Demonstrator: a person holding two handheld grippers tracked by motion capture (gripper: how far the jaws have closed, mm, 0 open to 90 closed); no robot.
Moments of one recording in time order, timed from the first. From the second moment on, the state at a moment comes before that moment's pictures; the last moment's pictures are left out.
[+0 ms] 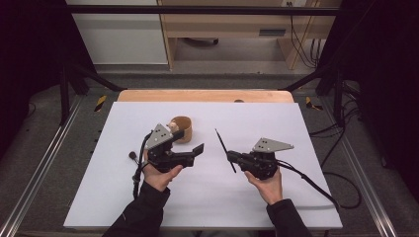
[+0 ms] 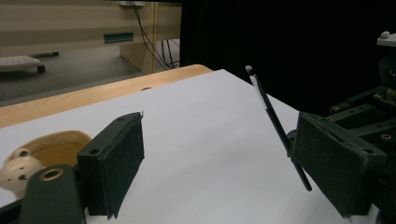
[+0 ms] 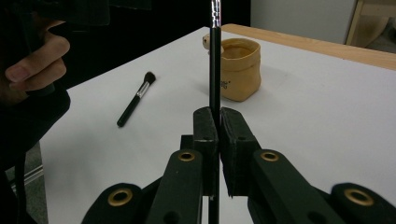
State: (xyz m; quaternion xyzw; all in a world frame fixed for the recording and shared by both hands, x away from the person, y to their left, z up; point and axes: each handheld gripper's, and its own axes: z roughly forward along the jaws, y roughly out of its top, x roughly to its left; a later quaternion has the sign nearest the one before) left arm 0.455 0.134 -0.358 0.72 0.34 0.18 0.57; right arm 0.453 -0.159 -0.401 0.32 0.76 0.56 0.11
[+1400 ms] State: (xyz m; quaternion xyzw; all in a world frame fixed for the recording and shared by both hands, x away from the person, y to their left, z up) left arm 0.462 0.083 -0.376 0.71 0.36 0.12 0.59; right arm 0.449 -0.150 -0.405 0.31 0.75 0.58 0.10
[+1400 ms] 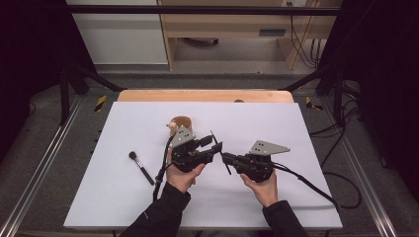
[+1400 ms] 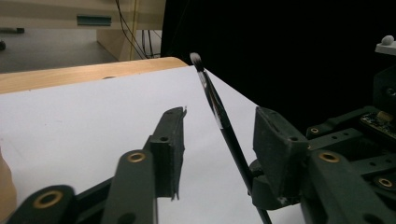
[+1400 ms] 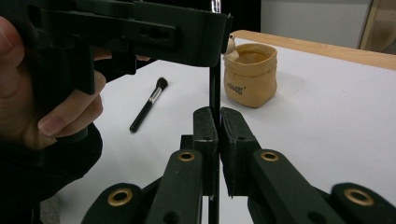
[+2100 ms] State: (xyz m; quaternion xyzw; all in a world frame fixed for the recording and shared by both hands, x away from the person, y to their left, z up) left arm 0.459 0.077 -0.378 0.70 0.38 0.09 0.60; right arm 0.449 -0.148 -0.406 0.30 0.75 0.58 0.10
